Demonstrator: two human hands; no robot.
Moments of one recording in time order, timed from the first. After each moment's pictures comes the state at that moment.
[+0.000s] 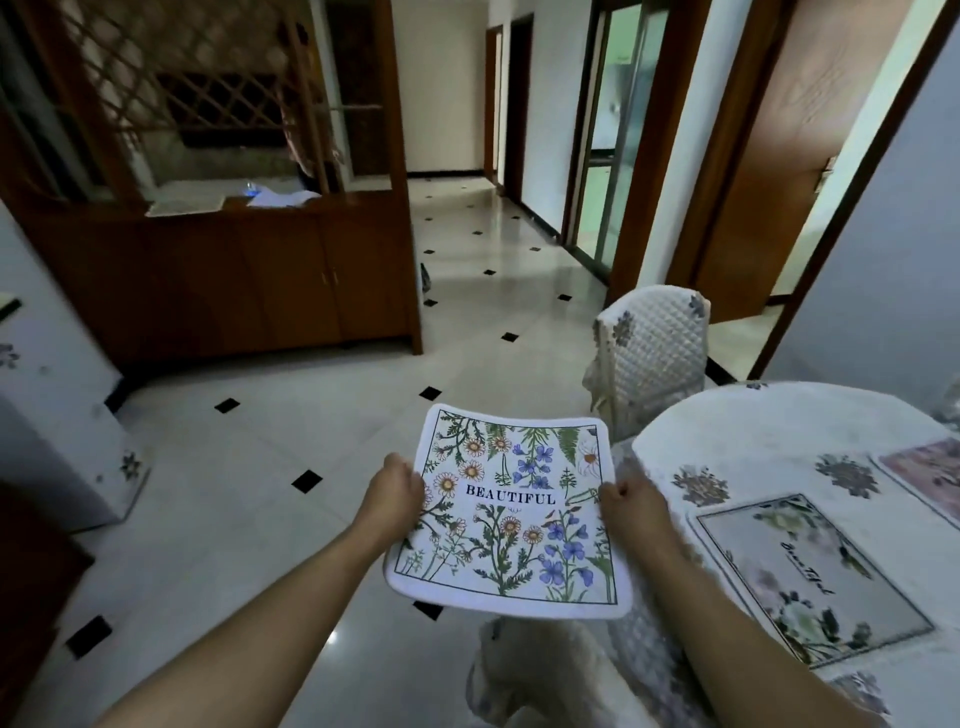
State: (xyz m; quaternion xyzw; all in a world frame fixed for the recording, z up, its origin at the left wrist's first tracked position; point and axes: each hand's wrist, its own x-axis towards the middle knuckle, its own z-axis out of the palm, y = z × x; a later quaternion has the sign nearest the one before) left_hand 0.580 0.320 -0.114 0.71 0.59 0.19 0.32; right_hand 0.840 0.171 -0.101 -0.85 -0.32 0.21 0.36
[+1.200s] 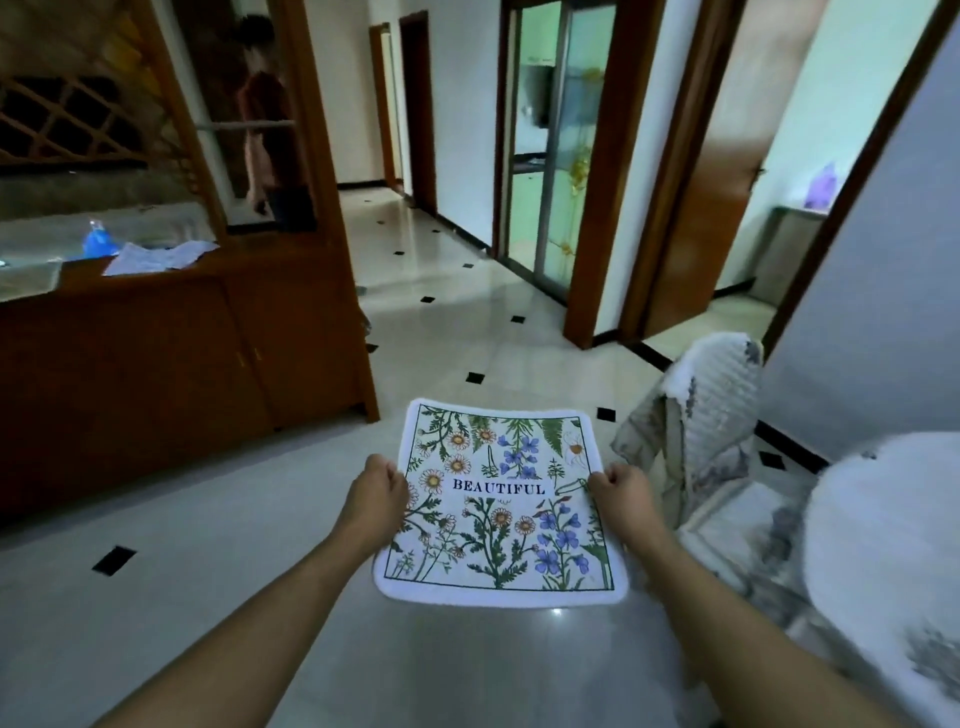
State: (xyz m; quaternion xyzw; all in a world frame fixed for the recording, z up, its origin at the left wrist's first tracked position) left_hand 0.595 0.887 -0.089 0.77 0.50 0.17 0.37; right_hand 0.840 0.707 -0.104 -0.86 -0.22 0.18 0.43
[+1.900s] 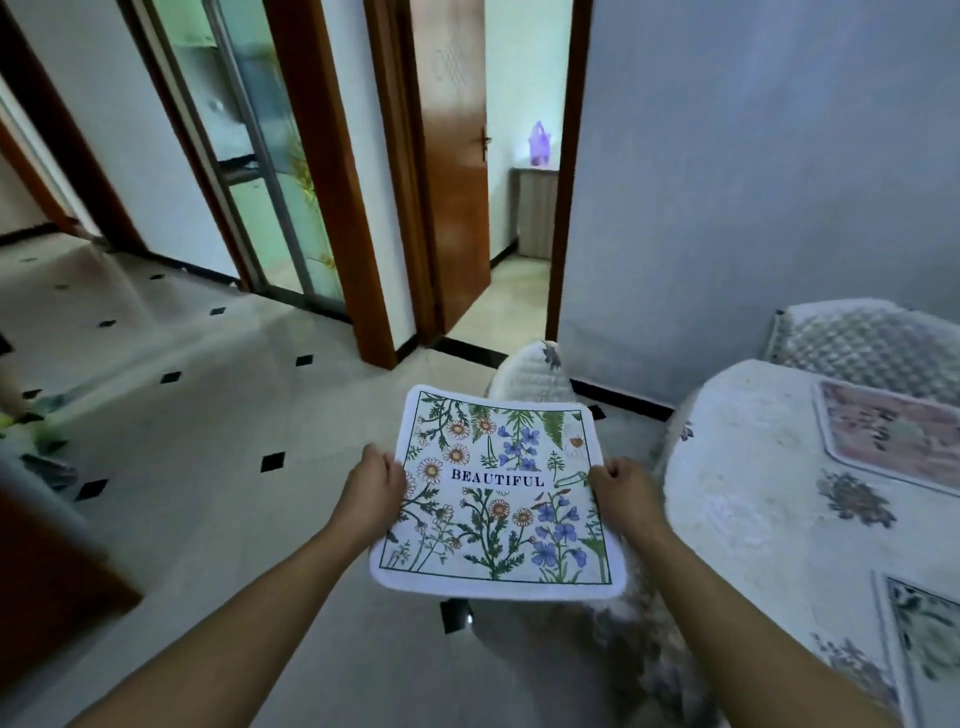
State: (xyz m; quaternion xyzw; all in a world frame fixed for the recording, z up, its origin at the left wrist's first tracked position) left_hand 1.107 0.979 -0.094 0.90 0.25 0.07 0.36; right_hand 1.213 0.691 -0.129 -0.89 0.02 0.06 0.45
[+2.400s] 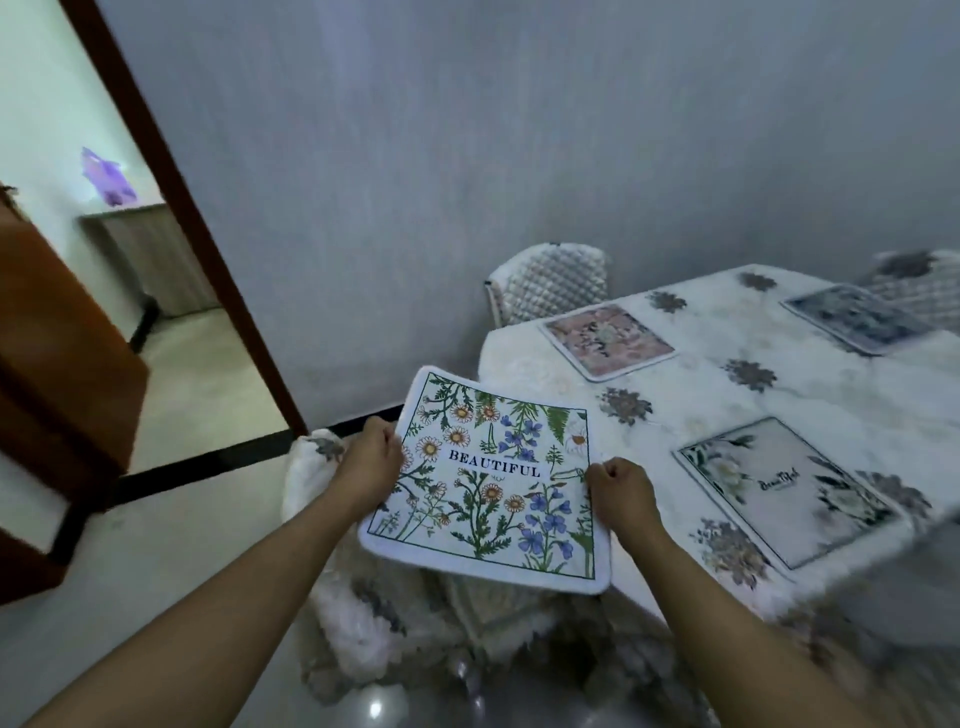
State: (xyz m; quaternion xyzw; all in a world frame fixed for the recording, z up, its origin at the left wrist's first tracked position) left_hand 1.482 0.874 -0.104 0.92 -0.17 -0.10 0.34; right_hand 1.305 0.614 -0.151 -0.78 0.42 -0.13 0.45
